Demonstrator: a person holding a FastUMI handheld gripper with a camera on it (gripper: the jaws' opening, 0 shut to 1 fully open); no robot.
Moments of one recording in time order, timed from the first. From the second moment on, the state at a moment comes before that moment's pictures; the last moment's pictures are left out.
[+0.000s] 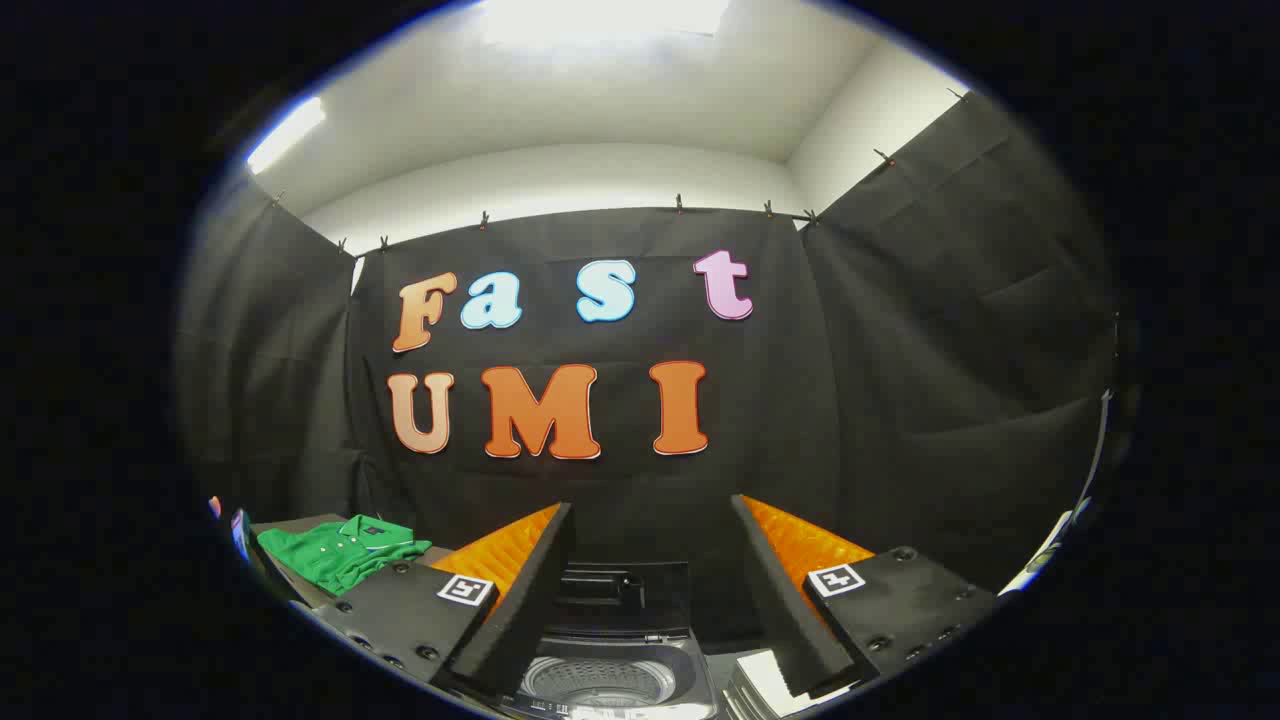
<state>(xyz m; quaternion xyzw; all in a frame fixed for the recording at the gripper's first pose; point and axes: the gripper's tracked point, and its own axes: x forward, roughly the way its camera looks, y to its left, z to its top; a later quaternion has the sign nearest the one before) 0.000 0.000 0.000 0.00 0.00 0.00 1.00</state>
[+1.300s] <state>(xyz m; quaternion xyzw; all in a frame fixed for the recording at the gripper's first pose) 0.011 0.015 -0.008 -0.03 0.01 0.01 1.00</state>
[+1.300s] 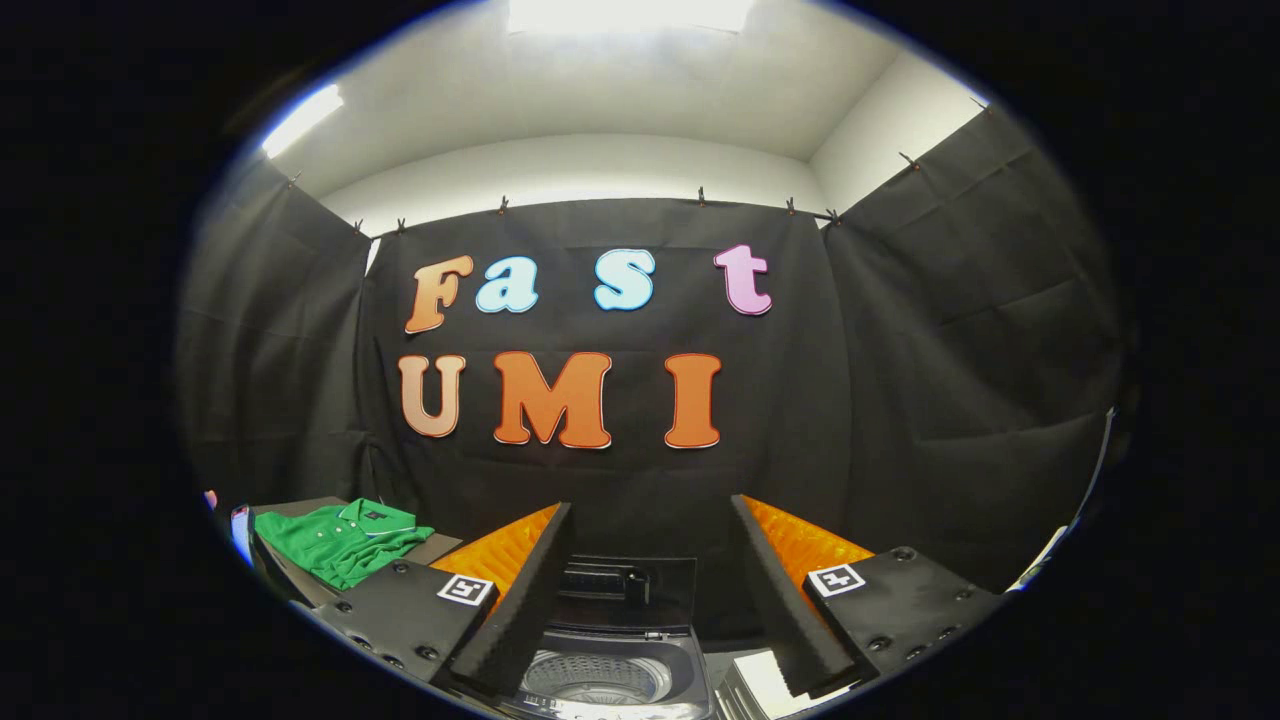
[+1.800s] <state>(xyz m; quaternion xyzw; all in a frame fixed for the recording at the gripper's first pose) 0.023 0.025 -0.013 0.03 0.03 -0.02 1.00</state>
